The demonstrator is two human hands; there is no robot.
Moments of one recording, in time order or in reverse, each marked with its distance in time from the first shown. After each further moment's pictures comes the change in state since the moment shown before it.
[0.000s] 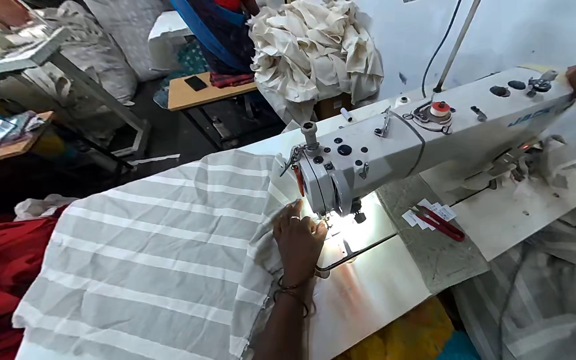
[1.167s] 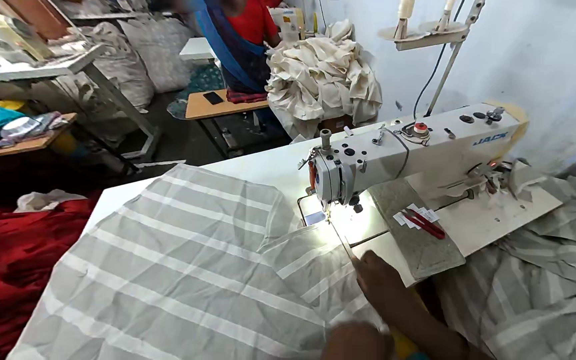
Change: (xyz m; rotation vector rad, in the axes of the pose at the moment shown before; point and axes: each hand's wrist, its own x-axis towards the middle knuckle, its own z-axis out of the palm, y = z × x) left_hand -0.165 0.076 -0.102 -0.143 -0.813 0.476; right_hand -0.403 -0.259 0.114 0.177 -0.632 -0.403
